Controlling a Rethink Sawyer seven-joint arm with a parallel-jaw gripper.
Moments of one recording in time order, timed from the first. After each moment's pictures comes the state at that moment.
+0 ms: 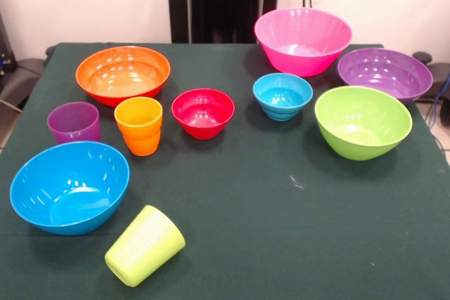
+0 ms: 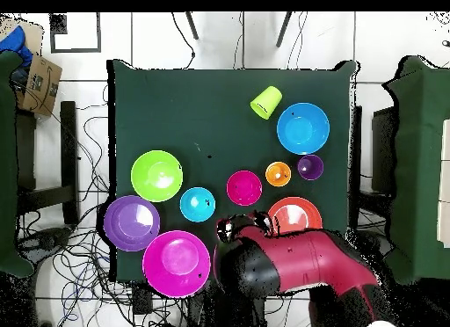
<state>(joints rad) -0.85 -1.21 0.68 2.28 -0.47 0.45 1.79</state>
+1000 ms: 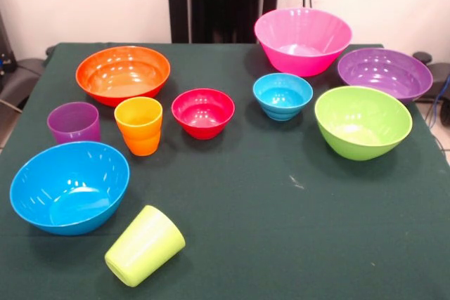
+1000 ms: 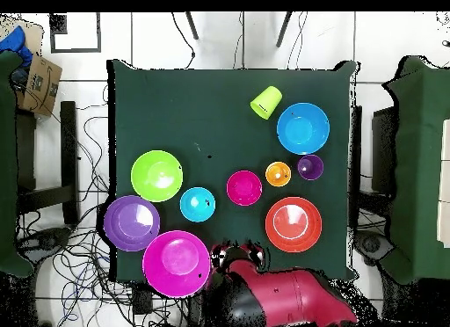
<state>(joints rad) -0.75 -1.24 0.50 2.43 -0.49 0.30 1.95</state>
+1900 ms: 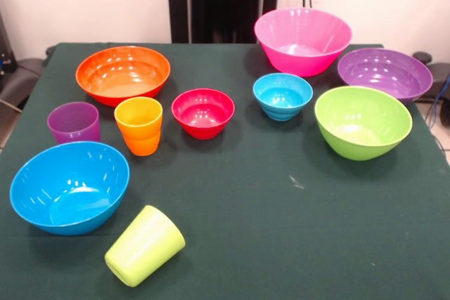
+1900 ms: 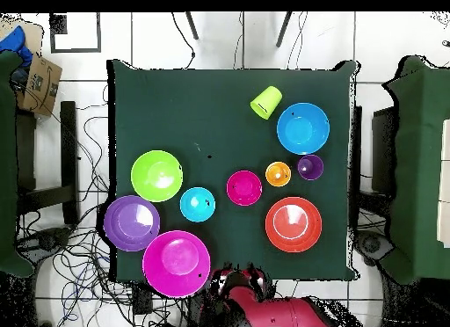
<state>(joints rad) -0.77 -1.34 0.50 2.55 -0.49 0.30 1.95</state>
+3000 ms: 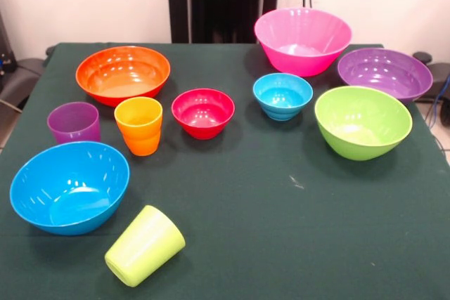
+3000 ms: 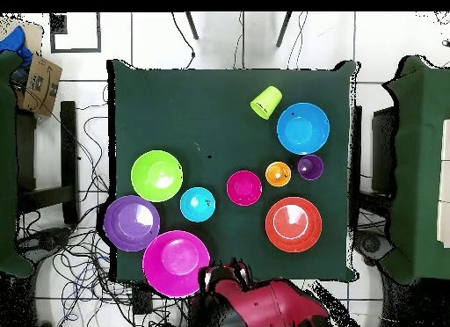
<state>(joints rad) -0.63 -1.10 0.37 2.47 -0.64 0.17 1.95</state>
